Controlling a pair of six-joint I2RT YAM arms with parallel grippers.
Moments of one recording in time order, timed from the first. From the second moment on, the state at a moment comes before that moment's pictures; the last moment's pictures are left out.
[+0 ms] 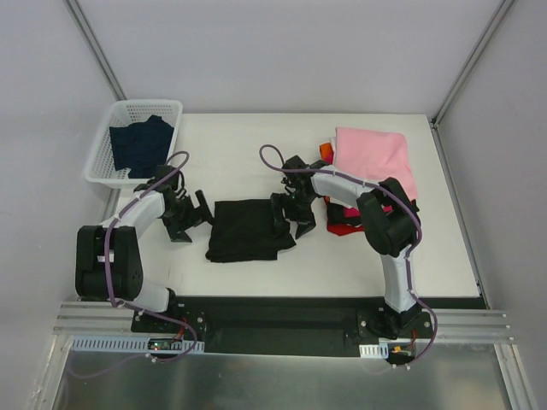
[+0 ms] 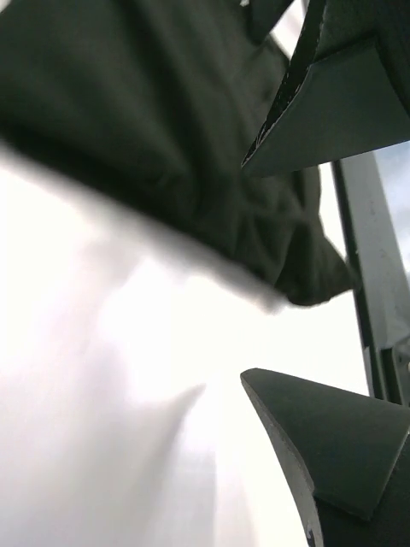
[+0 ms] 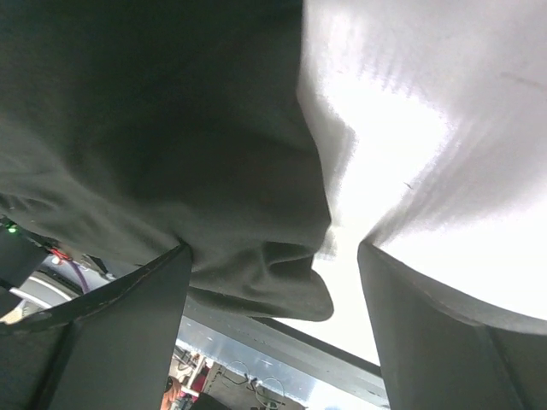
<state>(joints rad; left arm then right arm) -0.04 1.46 0.85 -0.70 0.31 -0.51 0.66 2.08 1.50 -0.85 -0.39 0.55</state>
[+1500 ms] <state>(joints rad) -0.14 1.61 0.85 -0.48 0.52 -0.57 0.66 2.18 1.62 -0.88 -0.47 0.62</state>
